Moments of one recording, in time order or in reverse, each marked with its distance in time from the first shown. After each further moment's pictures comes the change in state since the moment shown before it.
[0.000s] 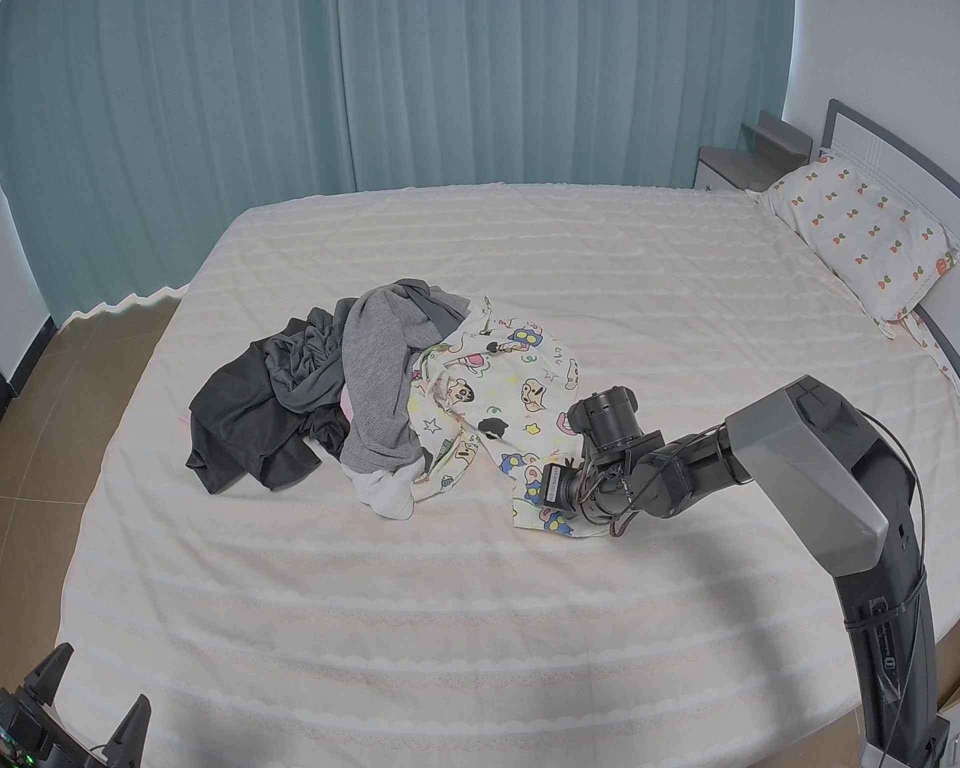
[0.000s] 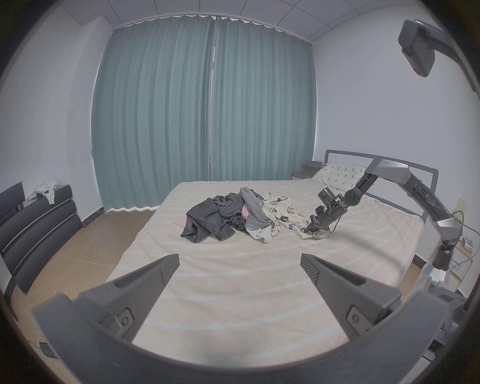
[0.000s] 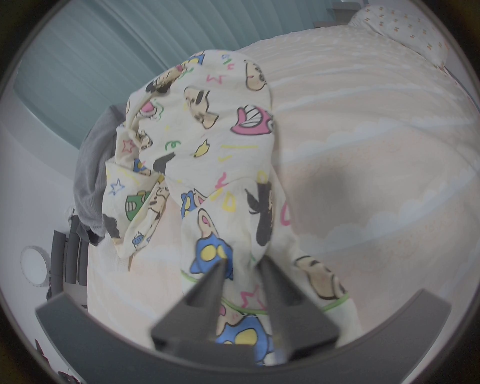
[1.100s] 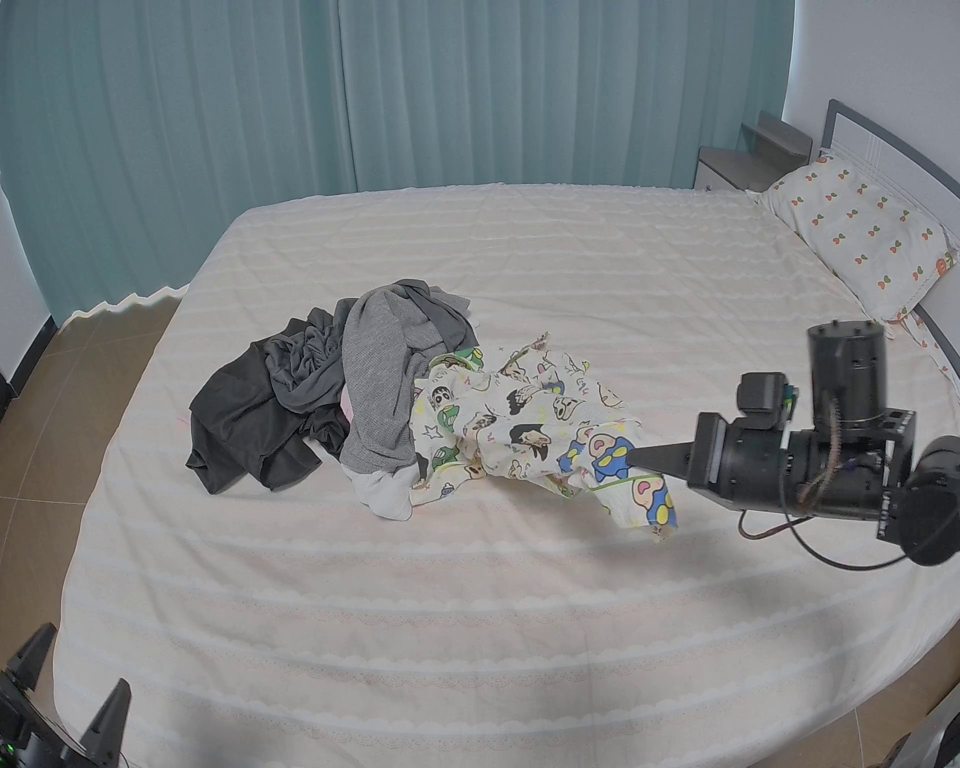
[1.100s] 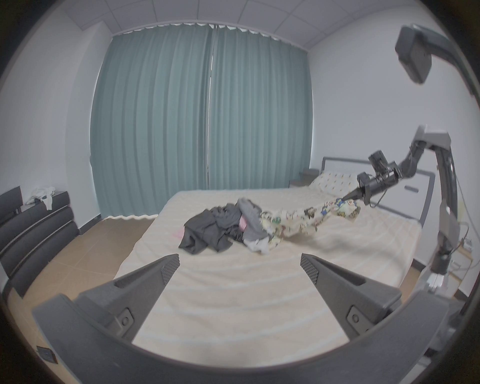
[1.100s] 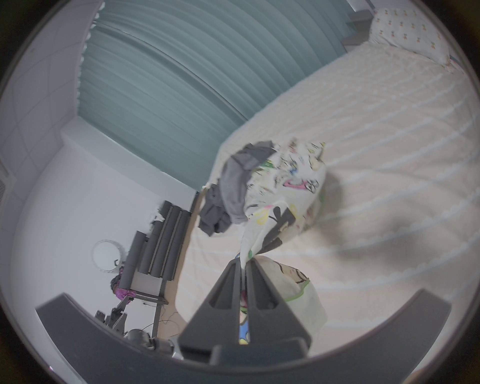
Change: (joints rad) left arm -0.006 0.047 -0.103 -0.055 -0.050 -0.018; right arm 0.039 -0.954 0.901 -0.376 0.299 0.071
